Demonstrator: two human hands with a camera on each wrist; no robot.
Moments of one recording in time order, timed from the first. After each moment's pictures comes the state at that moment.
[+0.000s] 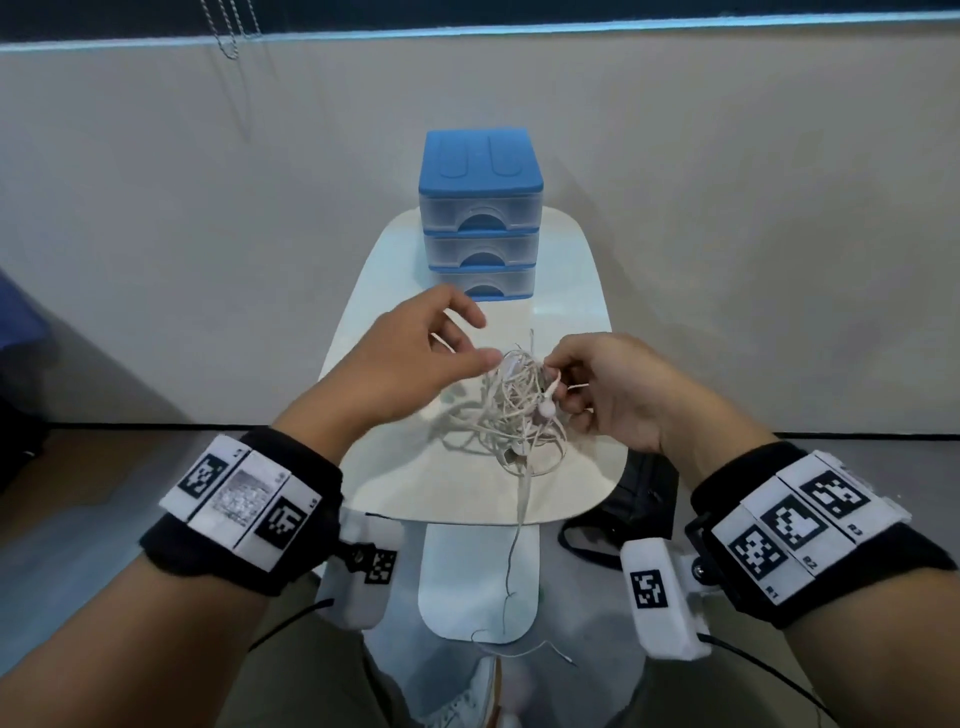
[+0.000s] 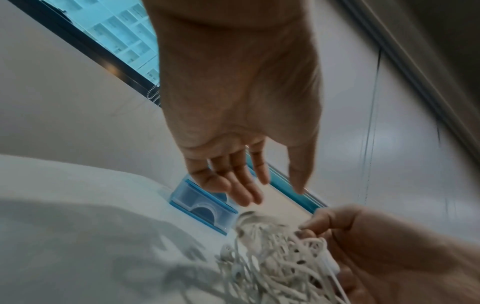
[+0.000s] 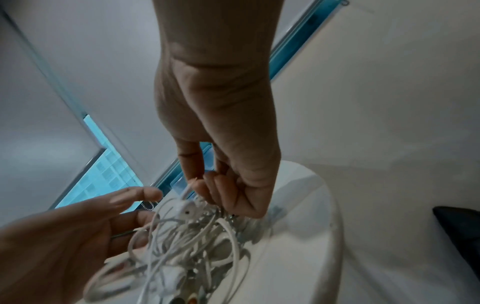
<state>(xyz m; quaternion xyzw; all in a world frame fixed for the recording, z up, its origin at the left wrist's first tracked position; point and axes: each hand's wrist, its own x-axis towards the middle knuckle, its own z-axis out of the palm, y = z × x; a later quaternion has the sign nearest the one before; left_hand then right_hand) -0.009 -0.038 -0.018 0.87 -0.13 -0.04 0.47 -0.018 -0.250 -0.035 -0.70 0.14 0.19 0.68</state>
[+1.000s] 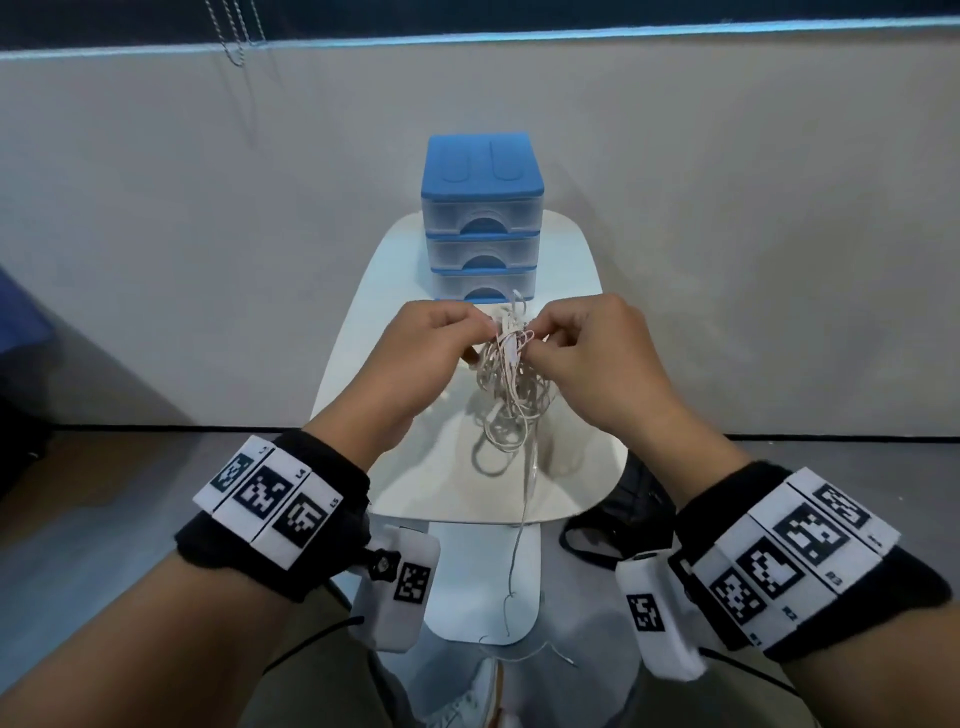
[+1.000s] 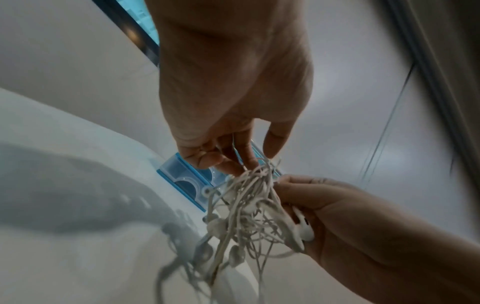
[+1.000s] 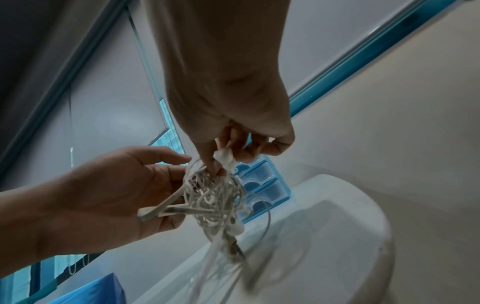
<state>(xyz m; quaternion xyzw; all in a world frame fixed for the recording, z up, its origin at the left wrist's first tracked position) -0.018 -0.057 -0.017 0.81 -0.07 -0.03 0.59 -0.029 -0.233 -0.025 -0.88 -0.05 -0.13 0.46</state>
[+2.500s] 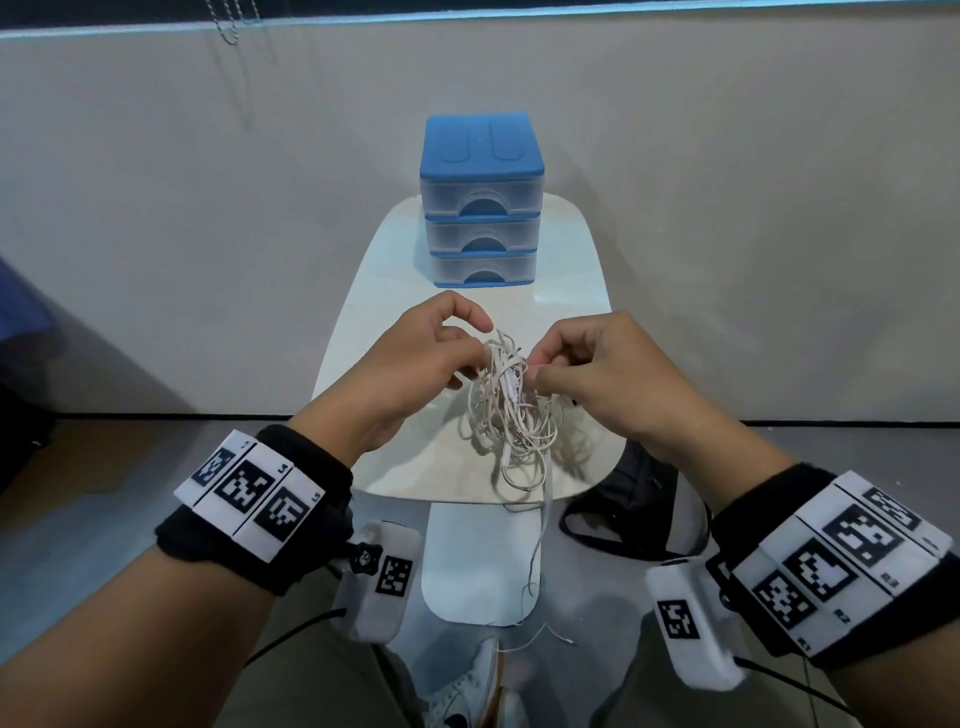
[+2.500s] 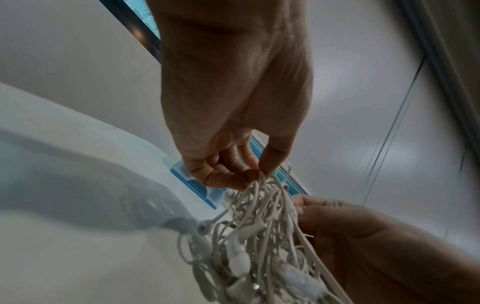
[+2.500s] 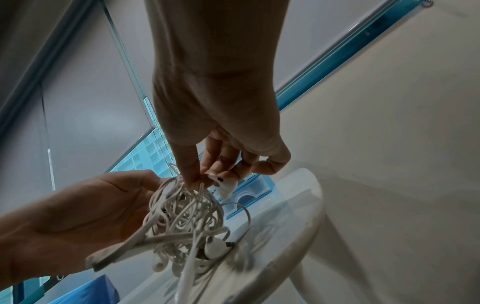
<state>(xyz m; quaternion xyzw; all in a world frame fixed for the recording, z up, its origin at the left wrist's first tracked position) -0.027 -0.048 -0.026 0.82 -0.07 -0.11 0.57 -0.046 -0.250 -0.038 -0.84 -0.07 0.02 0.54</state>
